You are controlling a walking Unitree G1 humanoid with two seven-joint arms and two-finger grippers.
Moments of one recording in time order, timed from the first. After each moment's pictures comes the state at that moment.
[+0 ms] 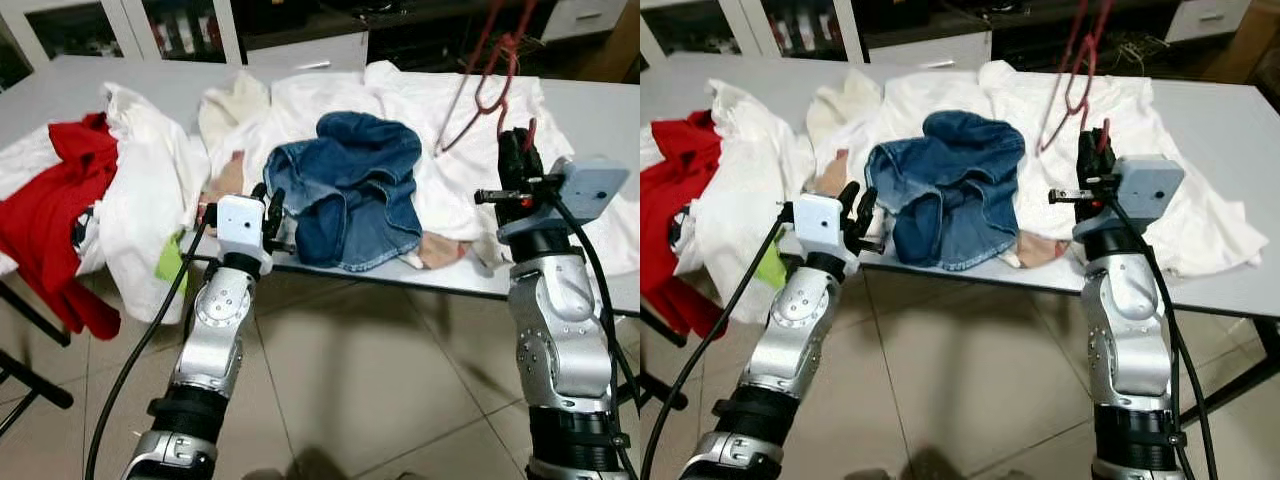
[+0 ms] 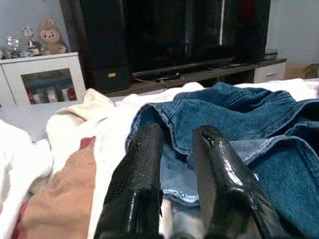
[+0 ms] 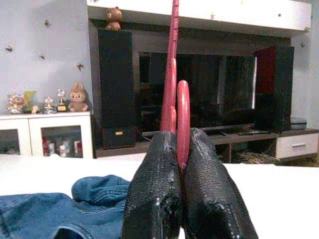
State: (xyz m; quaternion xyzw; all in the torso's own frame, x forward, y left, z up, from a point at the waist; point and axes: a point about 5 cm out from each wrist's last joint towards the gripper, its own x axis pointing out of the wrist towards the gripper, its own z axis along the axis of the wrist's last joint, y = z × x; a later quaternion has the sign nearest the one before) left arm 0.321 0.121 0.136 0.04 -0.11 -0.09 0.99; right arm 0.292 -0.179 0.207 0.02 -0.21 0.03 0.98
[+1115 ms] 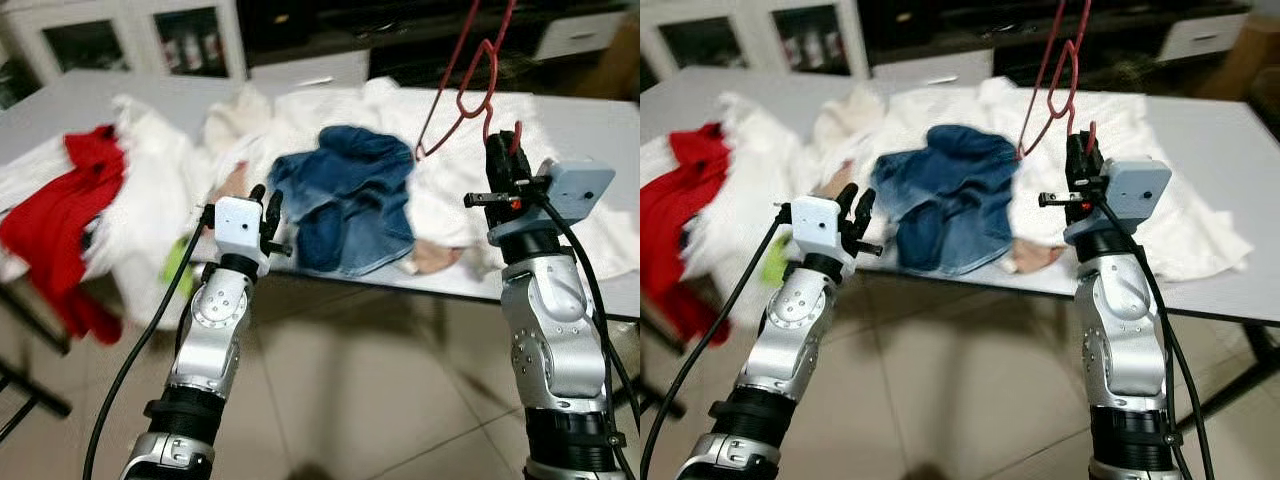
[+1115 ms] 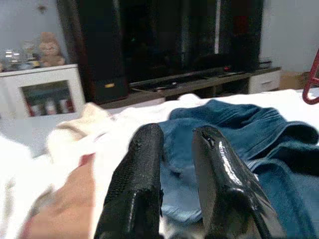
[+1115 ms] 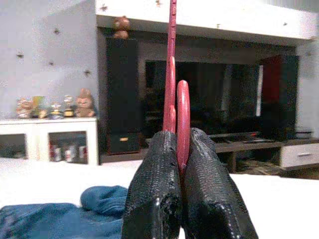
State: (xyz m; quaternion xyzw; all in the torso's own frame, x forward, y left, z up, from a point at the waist) left arm 0.320 0.122 0.135 0.04 -0.10 -0.10 0.99; right arm 0.292 -0.175 0.206 0.02 -0.21 0.04 0.98
